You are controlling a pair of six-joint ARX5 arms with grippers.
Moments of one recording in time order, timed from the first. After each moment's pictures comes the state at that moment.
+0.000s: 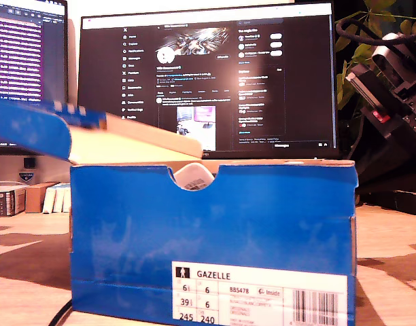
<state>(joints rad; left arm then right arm) 0.21 1.64 0.97 -0.31 1.29 -0.11 0.27 1.18 0.48 -0.04 -0.54 0.26</state>
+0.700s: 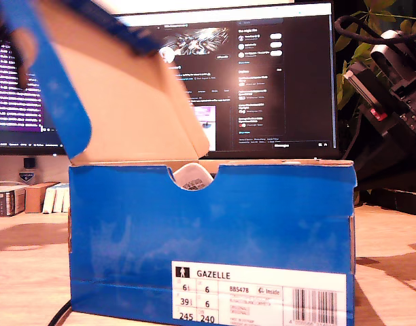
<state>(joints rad) -0.11 1.42 1.09 -0.32 1.29 -0.21 0.27 1.18 0.48 -0.02 -0.54 0.26</state>
